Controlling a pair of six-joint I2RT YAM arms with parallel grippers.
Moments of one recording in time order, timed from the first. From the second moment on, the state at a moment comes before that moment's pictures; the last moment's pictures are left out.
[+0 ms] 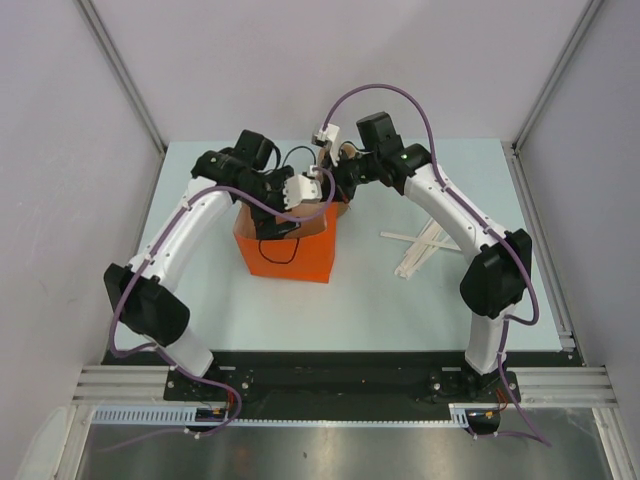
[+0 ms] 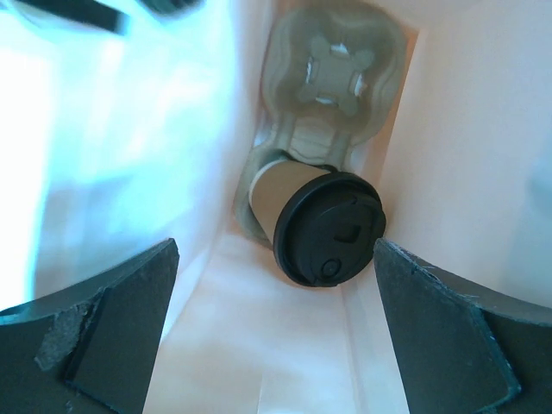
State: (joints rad) left arm -0.42 1.63 1.67 -1.17 0.32 0.97; right arm 0.56 1.90 1.90 -0.66 -0.77 -0.32
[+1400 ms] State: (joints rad) left arm -0.27 1.68 2.08 -1.19 0.51 0.60; right arm 0.49 1.91 1.97 -0.89 -0.82 -0.33
